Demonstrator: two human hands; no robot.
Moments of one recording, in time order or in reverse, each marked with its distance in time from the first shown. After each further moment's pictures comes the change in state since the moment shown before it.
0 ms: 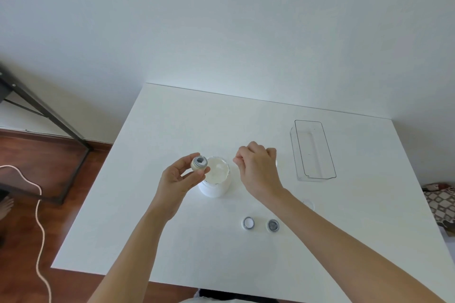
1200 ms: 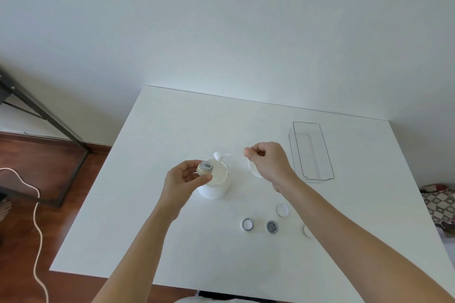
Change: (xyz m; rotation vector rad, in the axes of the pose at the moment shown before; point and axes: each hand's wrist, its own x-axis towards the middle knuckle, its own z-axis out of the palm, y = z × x) left_hand 0.005 -0.004 0.009 0.163 0.058 -0.043; right_hand 0.013 0.009 -0.035 0.716 -0.139 0.539
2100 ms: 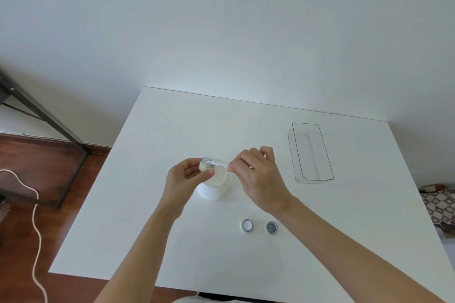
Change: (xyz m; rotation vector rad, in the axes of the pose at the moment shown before) left_hand 0.002 0.008 0.009 -0.066 0.005 0.014; right_hand -0.029 0.009 0.014 -0.756 0.394 -1.099
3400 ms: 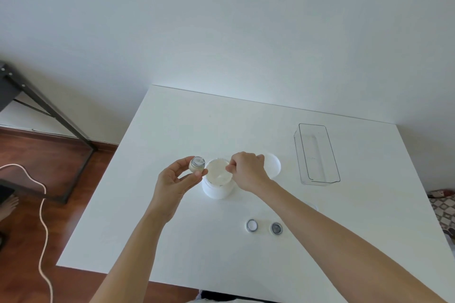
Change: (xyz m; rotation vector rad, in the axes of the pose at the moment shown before) left_hand -0.009 -0.005 -0.034 -0.083 0.001 0.007; right_hand 0.018 -0.001 0.067 0.278 -0.740 0.582
